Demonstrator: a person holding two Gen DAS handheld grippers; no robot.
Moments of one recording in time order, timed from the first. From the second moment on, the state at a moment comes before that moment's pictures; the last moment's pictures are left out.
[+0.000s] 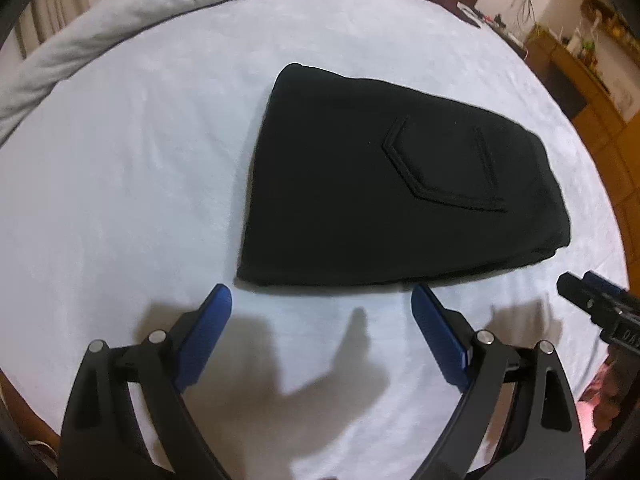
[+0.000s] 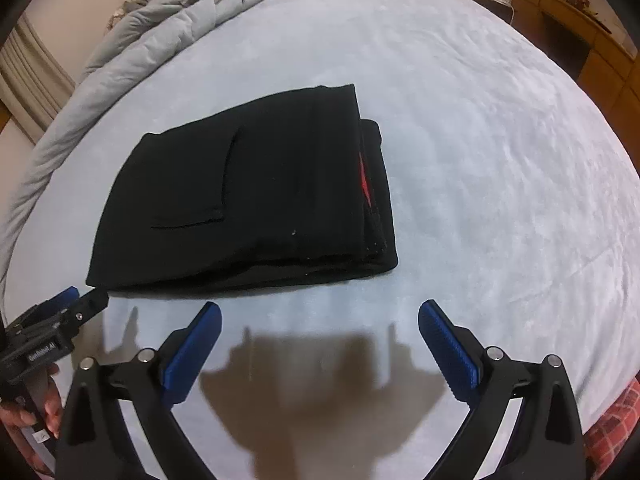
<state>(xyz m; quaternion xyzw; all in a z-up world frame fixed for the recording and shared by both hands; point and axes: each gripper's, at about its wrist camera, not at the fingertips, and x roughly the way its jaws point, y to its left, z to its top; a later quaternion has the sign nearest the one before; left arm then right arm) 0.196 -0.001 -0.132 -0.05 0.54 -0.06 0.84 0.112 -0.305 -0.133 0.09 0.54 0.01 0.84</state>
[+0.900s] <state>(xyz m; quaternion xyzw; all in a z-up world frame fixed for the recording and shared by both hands) 0.191 -0.004 -0.118 -0.03 0.52 -0.07 0.85 0.112 -0.295 -0.144 0.10 0.55 0.00 0.83</state>
